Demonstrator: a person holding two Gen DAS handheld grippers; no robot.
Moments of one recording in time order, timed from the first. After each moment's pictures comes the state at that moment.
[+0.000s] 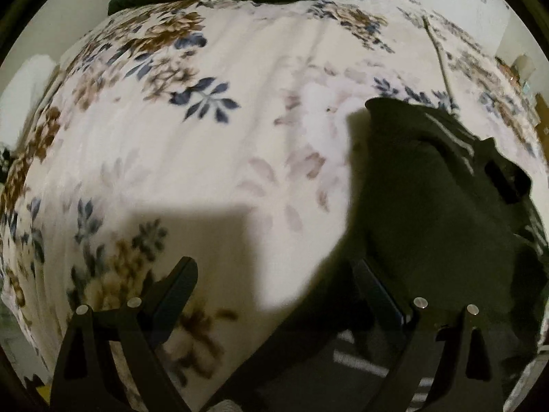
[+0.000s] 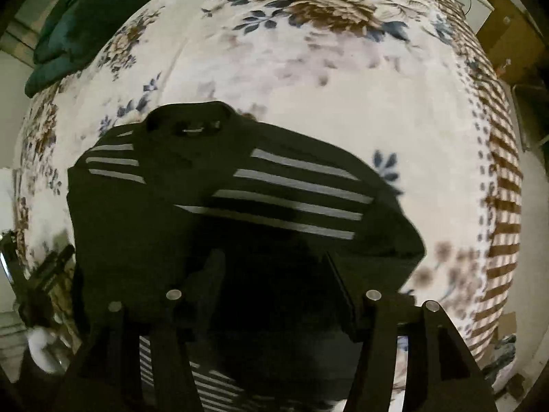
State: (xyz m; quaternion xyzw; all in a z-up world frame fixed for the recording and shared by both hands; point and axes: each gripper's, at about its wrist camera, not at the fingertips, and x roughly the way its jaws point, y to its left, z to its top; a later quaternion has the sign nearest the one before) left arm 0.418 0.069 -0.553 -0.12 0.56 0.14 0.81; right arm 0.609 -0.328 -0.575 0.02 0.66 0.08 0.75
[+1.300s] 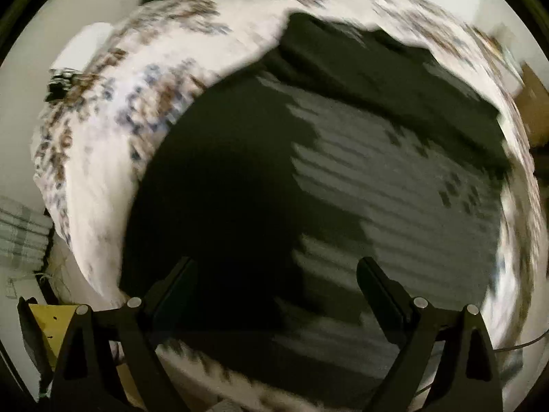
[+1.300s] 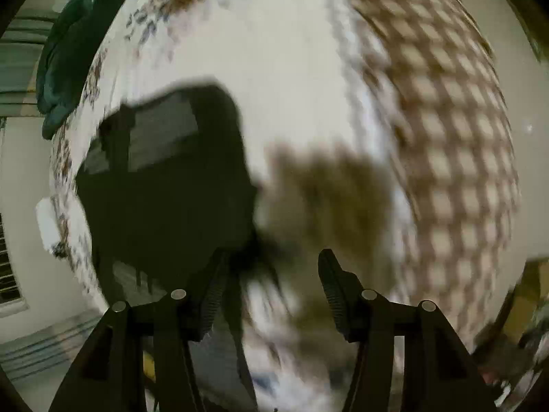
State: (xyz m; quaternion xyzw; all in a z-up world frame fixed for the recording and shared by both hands) left arm 0.161 -0.143 -0.507 -0.09 0.59 0.15 0.79; right arm 0.538 -0.585 -0.612 0.18 0.71 0.12 0.66
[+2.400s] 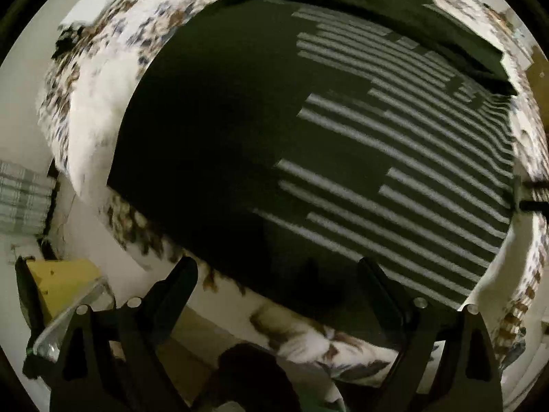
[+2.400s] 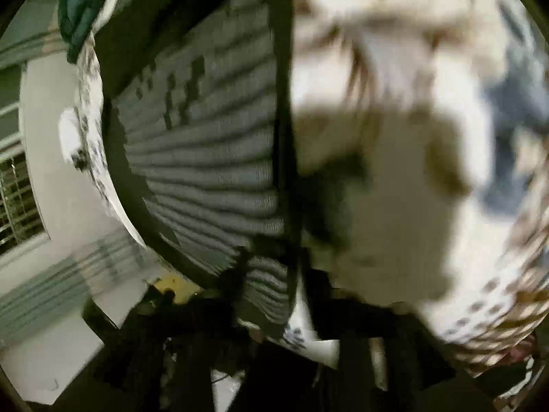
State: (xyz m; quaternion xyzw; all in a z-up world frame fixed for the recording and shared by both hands) left arm 0.098 -0.178 -0.552 -0.11 0.63 0.18 0.75; right arm 0.344 -0.499 -0.688 0.21 0.77 0.22 0.56
